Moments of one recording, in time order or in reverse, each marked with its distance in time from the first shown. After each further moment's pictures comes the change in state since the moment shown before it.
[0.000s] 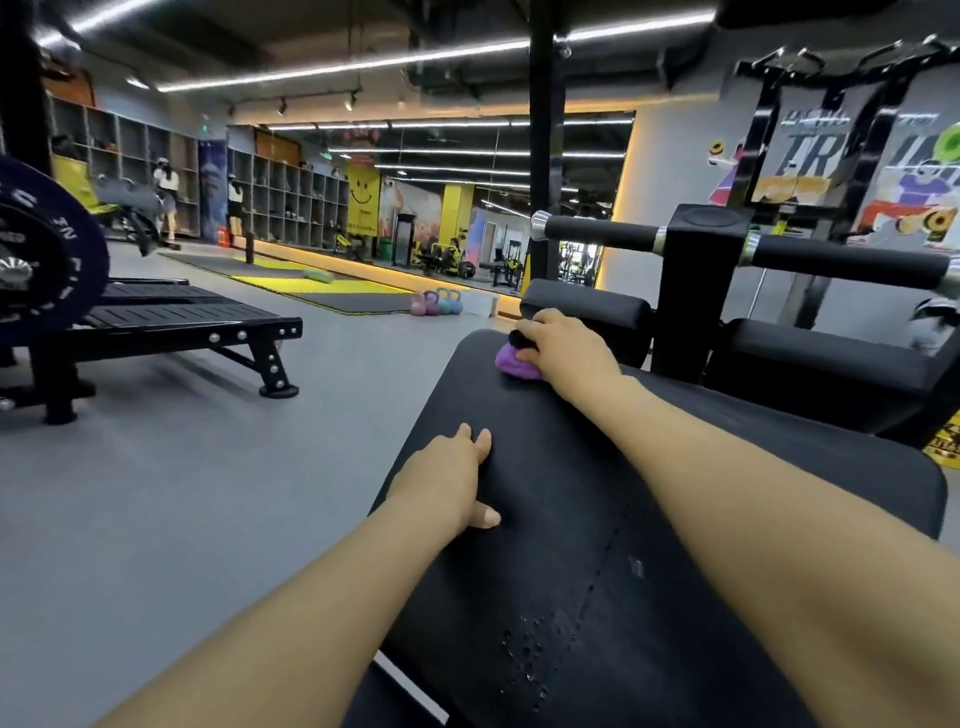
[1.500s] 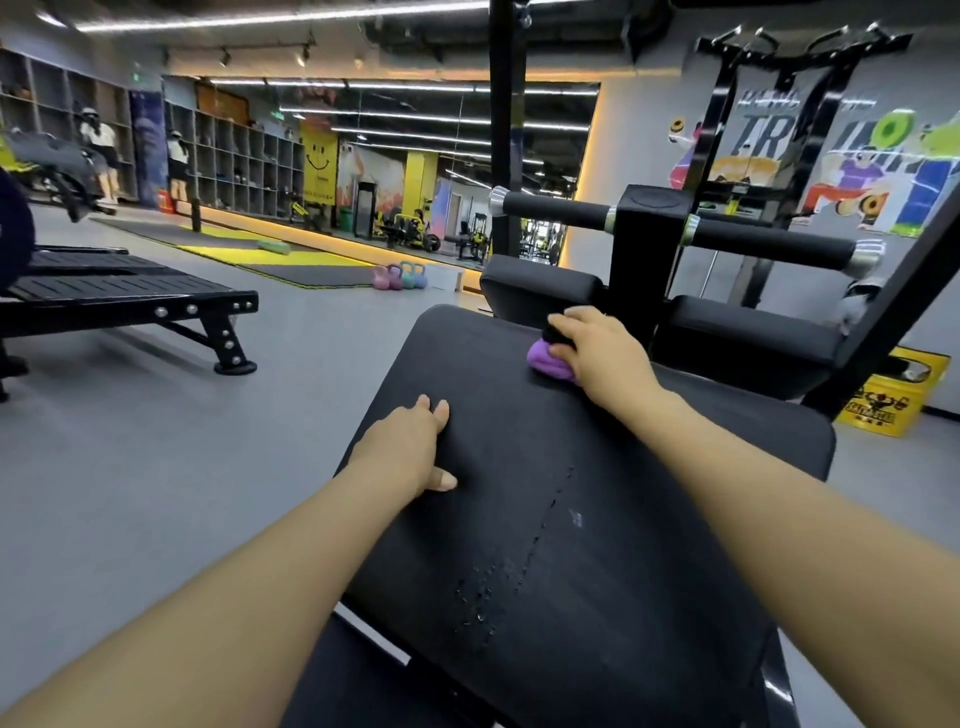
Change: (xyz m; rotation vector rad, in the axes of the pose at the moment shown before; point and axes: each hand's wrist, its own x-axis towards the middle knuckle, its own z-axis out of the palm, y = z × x) left_hand 0.000 0.001 -0.002 0.020 -0.024 -0.034; right_hand -0.071 0.042 -0.026 0.097 0.055 0.152
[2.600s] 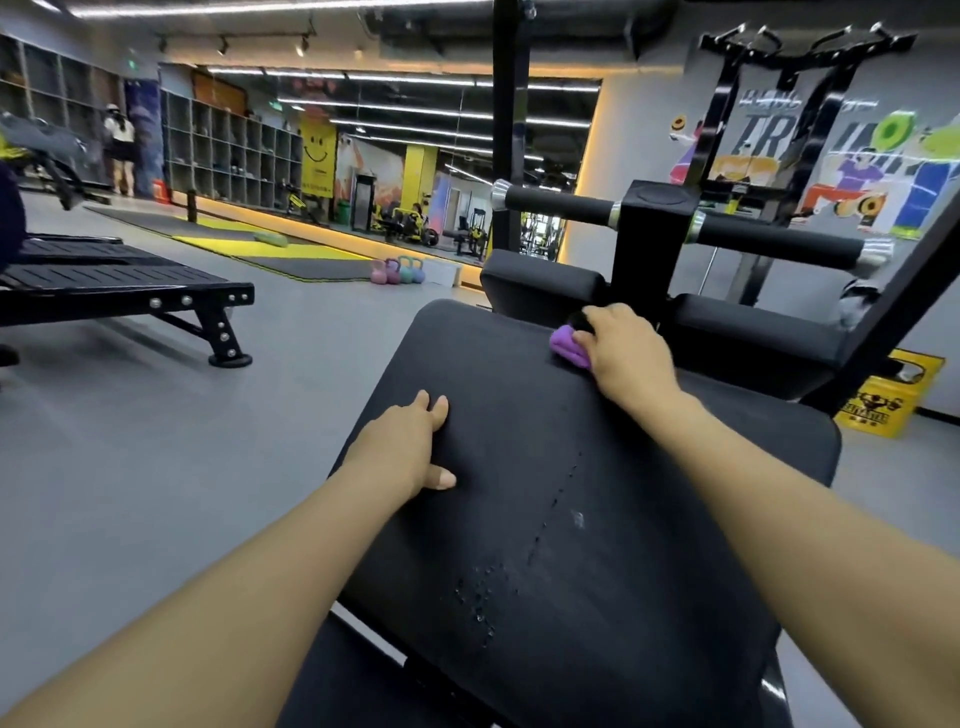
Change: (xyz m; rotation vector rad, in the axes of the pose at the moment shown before) left_hand 0.001 -0.003 0.002 -0.031 0.022 0.034; right_hand -0.003 0.006 -0.004 -0.090 0.039 0.140
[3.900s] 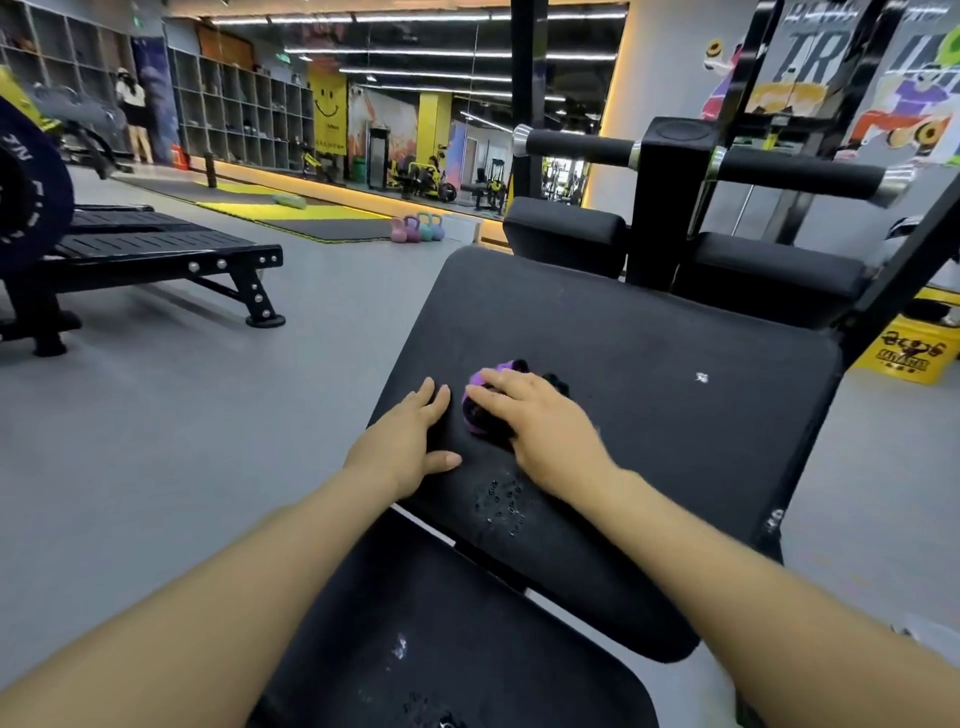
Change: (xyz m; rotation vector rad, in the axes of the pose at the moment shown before) left_hand -0.056 -0.036 0.048 -0.194 0.048 0.052; right_hand -0.138 -0.079 0.030 0.270 -0.087 -0.462
